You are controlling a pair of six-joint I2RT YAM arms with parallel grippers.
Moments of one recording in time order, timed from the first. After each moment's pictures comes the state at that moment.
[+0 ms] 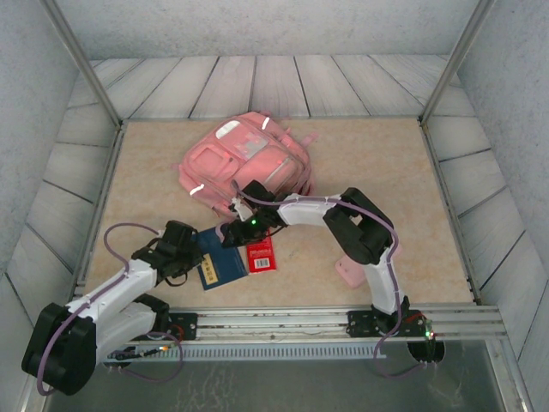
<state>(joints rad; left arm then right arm) -0.45 0.96 0.32 -0.44 0.04 -0.95 0.87 2.07 1.32 -0.28 -0.59 0.56</state>
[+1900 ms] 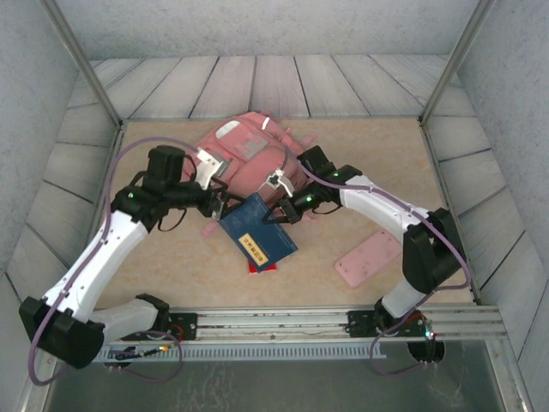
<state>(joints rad) -0.45 1.15 1.15 -0.71 0.65 0.08 0.58 1.58 1.20 -0.65 -0.89 -0.14</state>
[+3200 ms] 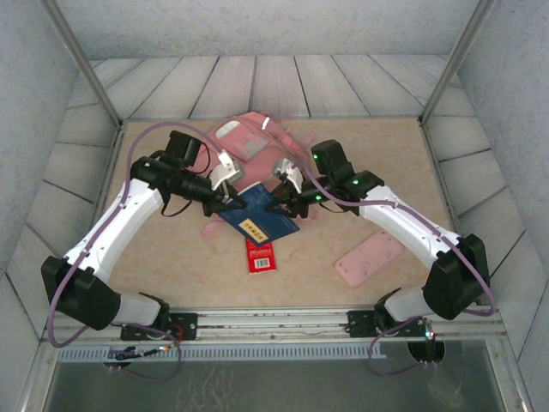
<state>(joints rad) -0.44 1.37 1.33 -0.98 0.85 0.46 0.57 1.40 1.15 -0.46 -0.72 -0.27</state>
